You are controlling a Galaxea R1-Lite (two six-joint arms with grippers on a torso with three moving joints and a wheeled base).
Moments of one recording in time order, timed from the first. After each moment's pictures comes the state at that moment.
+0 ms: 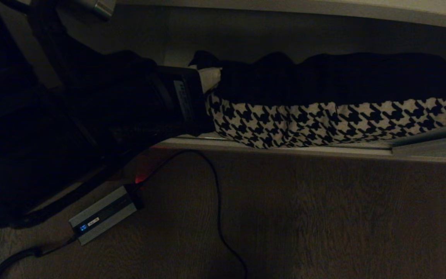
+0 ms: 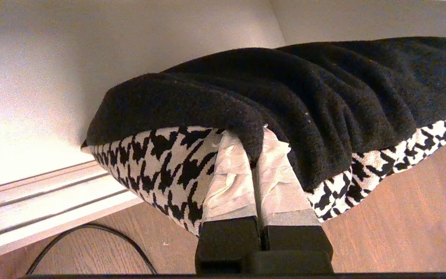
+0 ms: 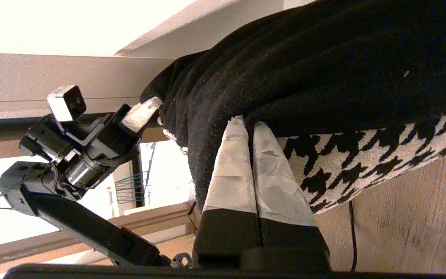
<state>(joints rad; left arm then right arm) -0.92 1.39 -1.00 -0.60 0.24 0.05 -0.06 1.17 -0.95 -0.48 0.94 0.80</state>
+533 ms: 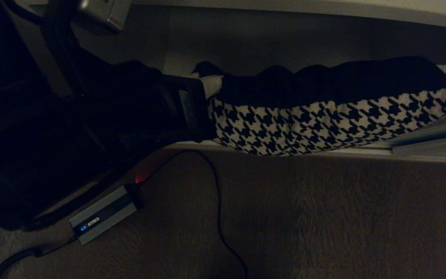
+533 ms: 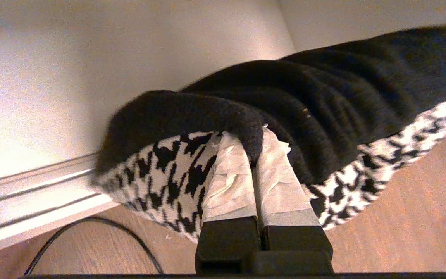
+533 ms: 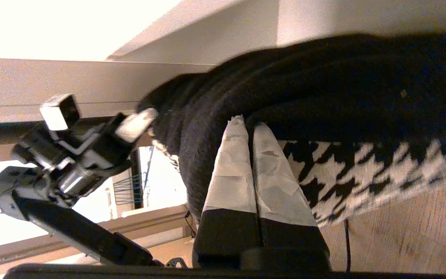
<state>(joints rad) -0.91 1.40 -0.99 -0.61 0.24 0.05 -0.06 1.24 -0.96 -0.56 0.94 0.80</state>
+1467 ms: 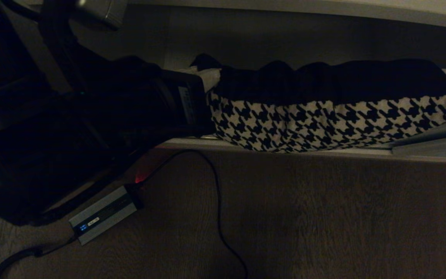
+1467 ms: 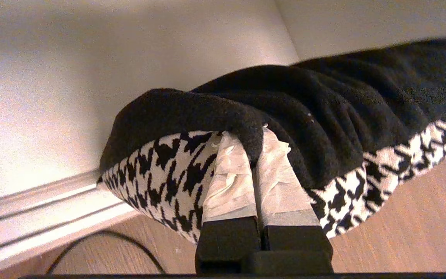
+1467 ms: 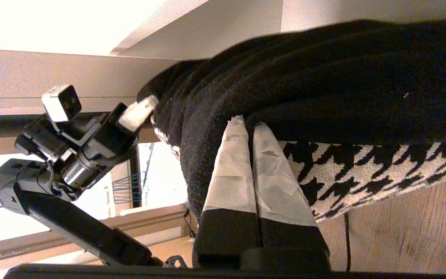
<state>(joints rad) -0.90 1.41 -0.97 -0.69 0.24 0.10 -0.06 1.21 -0.91 -0.60 0.94 0.80</state>
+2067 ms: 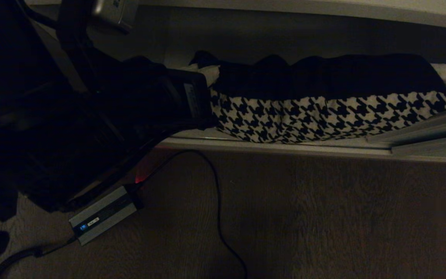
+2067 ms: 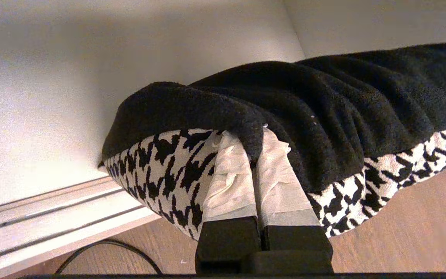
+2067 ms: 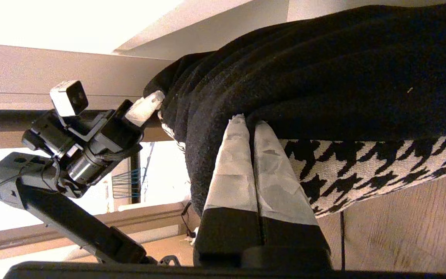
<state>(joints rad) -0.86 1.45 -0.97 -0.74 0.23 0.09 -0.06 1.27 -0.94 -0.66 0.96 0.80</state>
